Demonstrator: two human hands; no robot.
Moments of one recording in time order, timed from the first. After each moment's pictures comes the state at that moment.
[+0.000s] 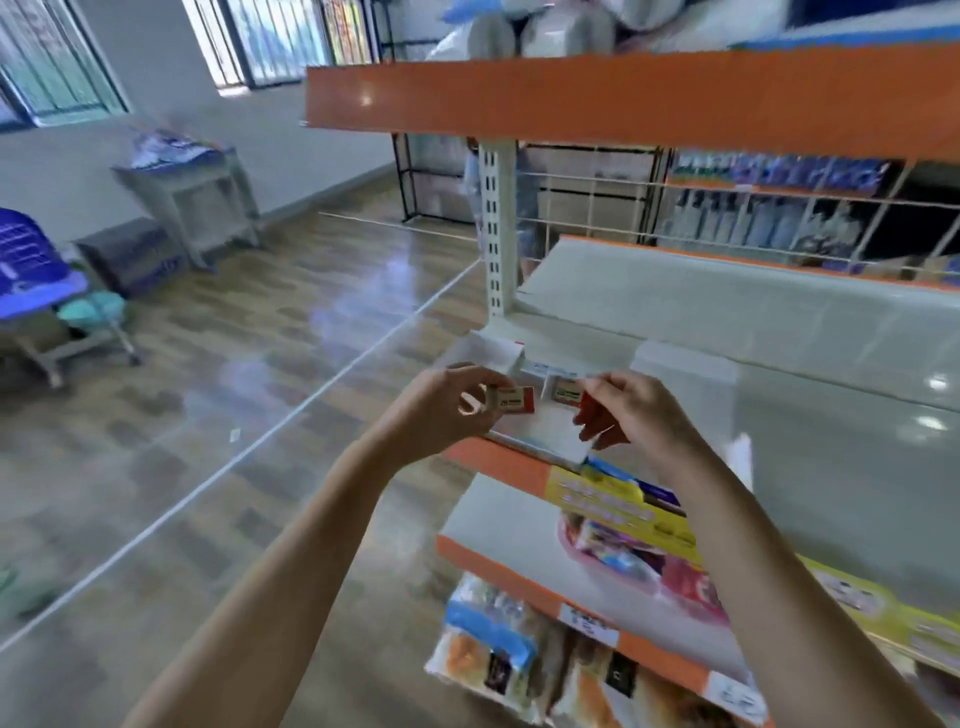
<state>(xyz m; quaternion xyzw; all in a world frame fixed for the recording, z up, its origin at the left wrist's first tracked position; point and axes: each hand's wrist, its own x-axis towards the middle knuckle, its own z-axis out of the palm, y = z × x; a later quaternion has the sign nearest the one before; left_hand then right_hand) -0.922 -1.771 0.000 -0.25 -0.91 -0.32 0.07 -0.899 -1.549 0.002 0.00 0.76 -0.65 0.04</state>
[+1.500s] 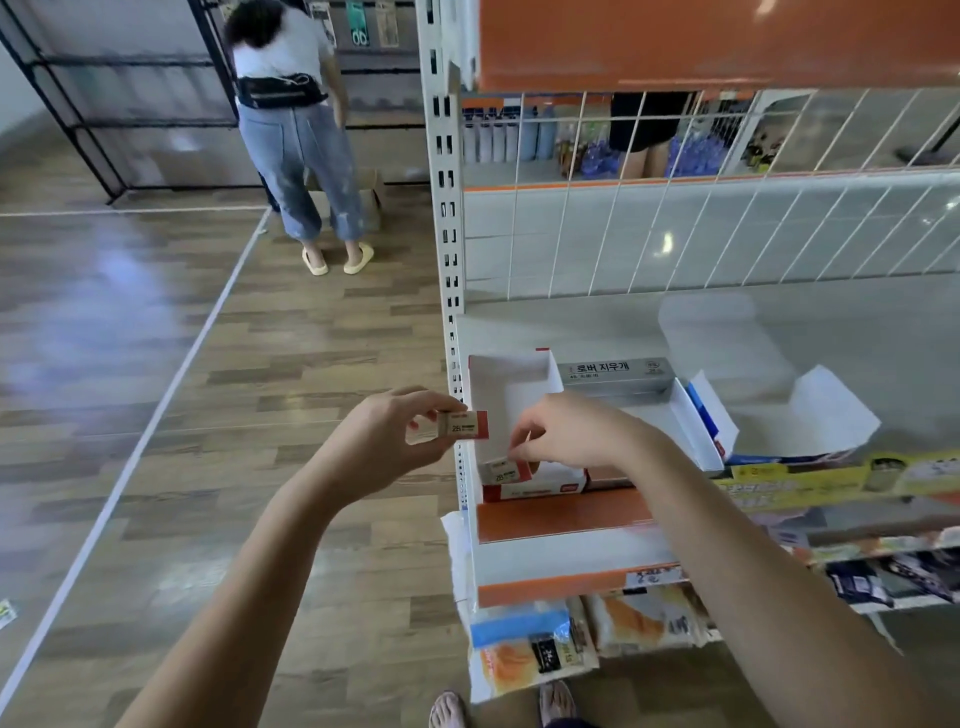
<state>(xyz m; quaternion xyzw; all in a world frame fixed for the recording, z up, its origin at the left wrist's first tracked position) -1.122 -1.913 -0.045 -0.46 -0.82 -0.32 -0.07 -1.019 -1.718 -0.013 0.08 0.95 -0.25 0.20</state>
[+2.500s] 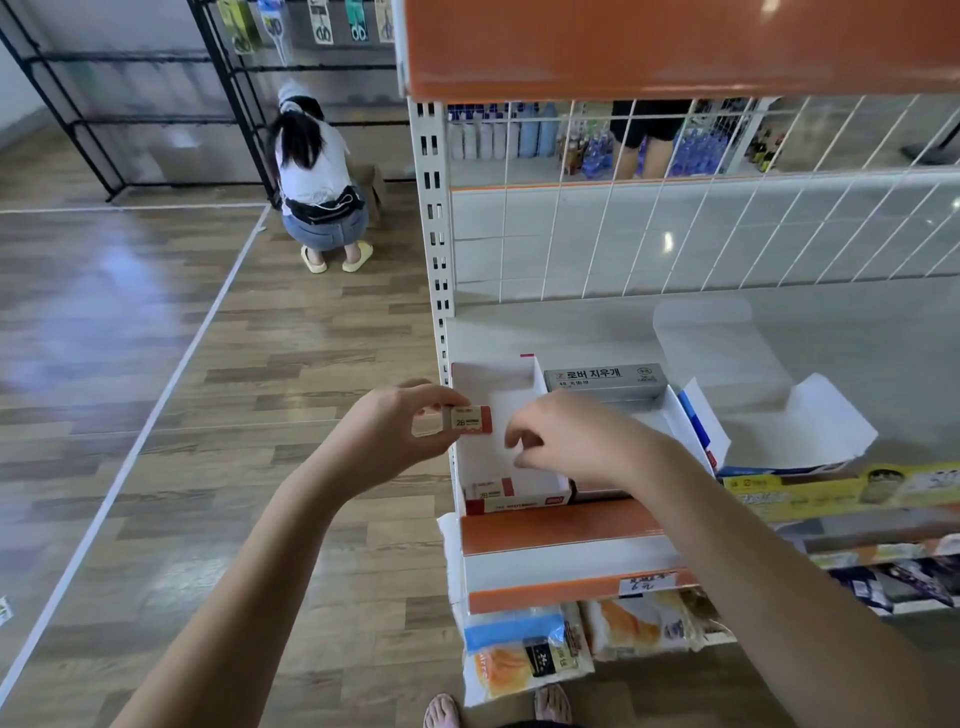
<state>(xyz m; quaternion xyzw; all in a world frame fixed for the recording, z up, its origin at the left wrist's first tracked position) -1.122 -1.887 -0.036 -0.45 -0.84 -0.29 -0.08 -1.014 -1.712 -0.001 0.04 0.97 -0.17 0.16</state>
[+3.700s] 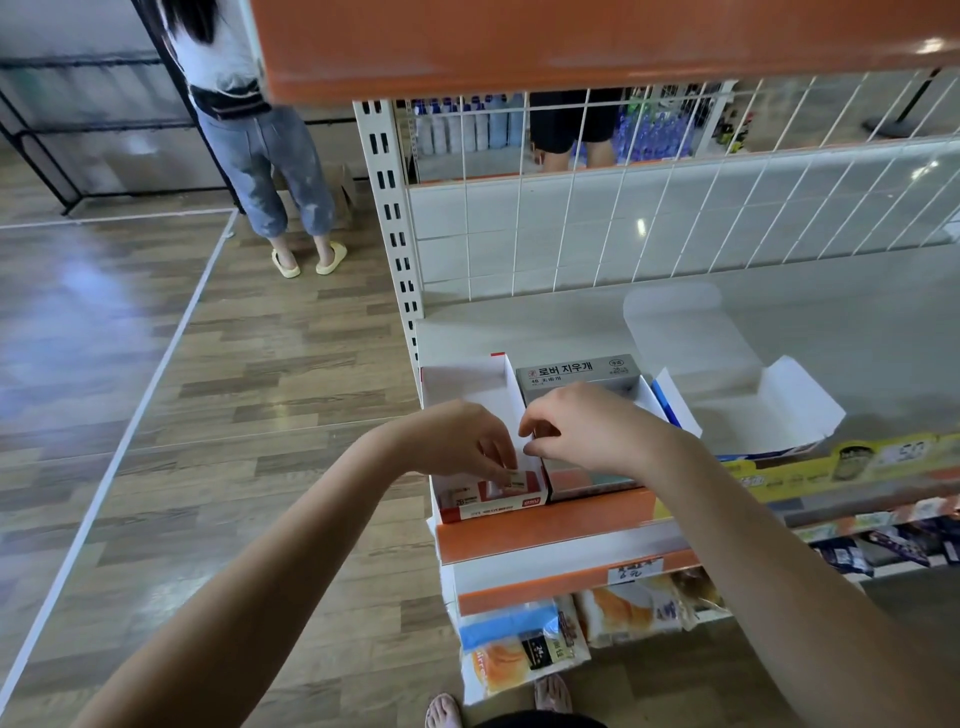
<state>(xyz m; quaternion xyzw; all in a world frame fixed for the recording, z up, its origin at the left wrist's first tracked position) -1.113 -1.805 -0.035 -0.54 -0.77 -0.08 -0.34 -1.000 -1.679 -0.008 0.09 0.97 -0.16 0.13</state>
